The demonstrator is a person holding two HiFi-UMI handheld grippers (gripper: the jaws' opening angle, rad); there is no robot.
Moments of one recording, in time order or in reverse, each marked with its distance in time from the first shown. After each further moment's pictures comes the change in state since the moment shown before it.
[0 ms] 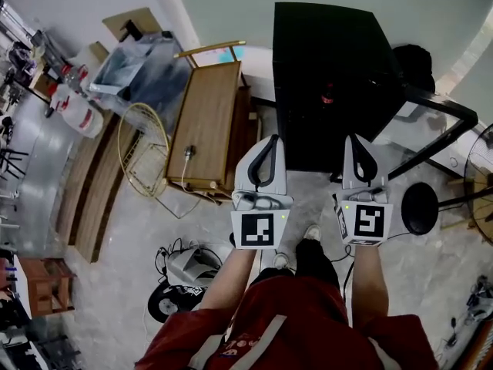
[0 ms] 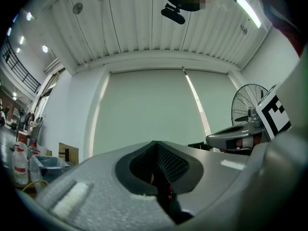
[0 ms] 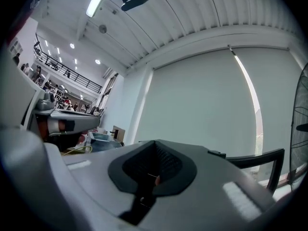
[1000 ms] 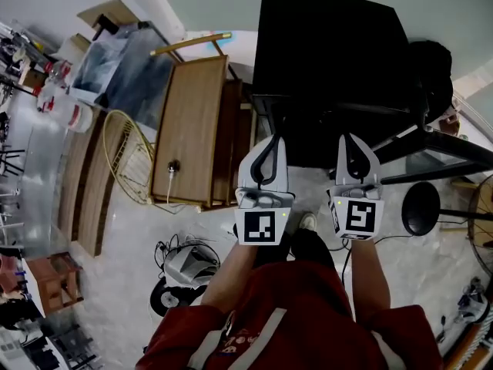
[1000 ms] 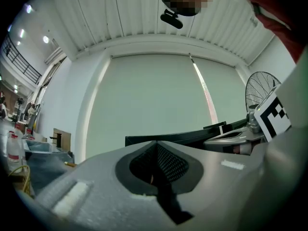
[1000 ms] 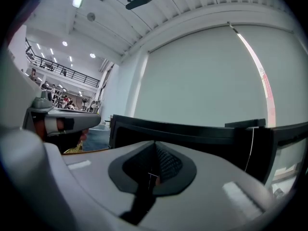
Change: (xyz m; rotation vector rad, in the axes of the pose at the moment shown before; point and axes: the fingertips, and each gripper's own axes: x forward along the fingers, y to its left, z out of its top) left arm 0.154 0.014 -0.112 -0.049 0.095 0.010; right arm 0.147 -0.061 -0.115 0.051 0.132 0.023
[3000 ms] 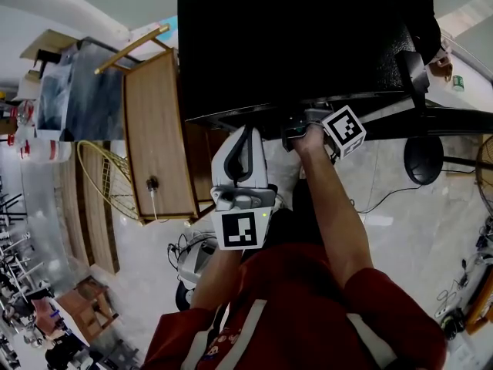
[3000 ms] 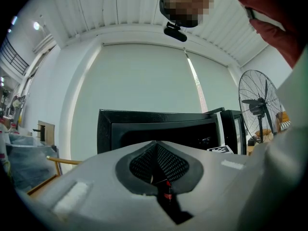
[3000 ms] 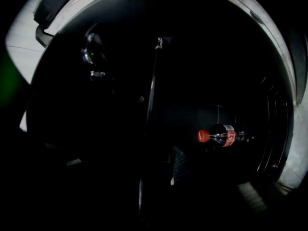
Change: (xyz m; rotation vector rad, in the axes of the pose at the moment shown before) left arm 0.063 -0.019 -0.055 0.007 0.079 -0.133; right arm 0.139 -0.082 -0.171 1.609 -0.213 -0.193
